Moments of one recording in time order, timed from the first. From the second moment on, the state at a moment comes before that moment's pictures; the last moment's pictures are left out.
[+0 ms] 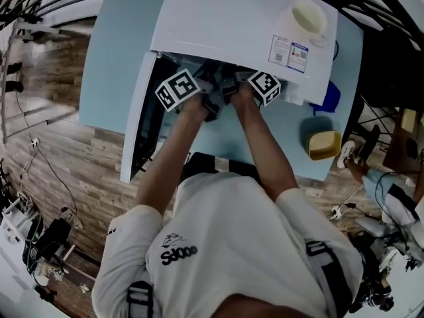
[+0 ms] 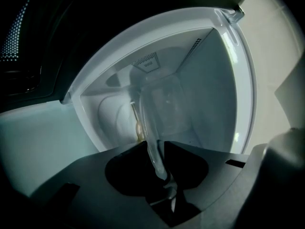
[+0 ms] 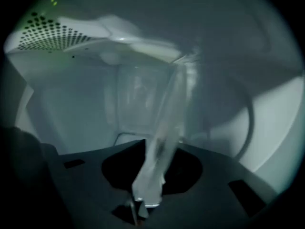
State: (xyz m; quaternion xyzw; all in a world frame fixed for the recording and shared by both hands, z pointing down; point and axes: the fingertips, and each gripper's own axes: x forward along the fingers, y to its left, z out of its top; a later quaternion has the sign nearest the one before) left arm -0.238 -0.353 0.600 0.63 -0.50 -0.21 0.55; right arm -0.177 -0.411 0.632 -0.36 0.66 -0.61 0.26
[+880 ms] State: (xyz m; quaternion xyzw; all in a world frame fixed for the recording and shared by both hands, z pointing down) left arm -0.244 -0.269 0.608 0.65 -0.50 -0.19 0.55; right arm -0.173 -0.339 0.624 -0.33 0.64 -0.63 0.30
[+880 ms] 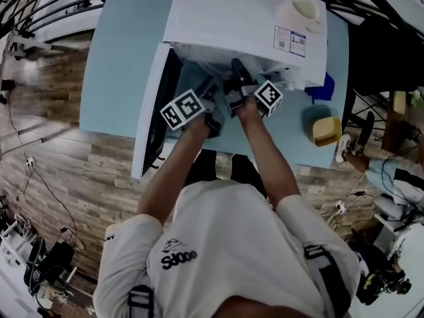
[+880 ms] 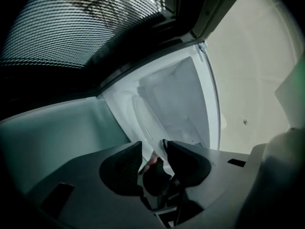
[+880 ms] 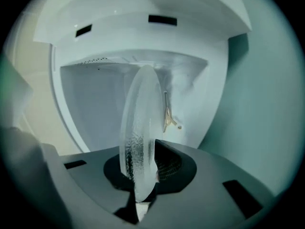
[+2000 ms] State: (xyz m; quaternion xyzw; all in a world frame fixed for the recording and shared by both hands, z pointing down) left arm -0.220 -0.159 0.542 0.71 -0.53 -0.22 0.41; right arm -0.096 -0.176 0.539 -0.16 0.77 -0.58 0.19
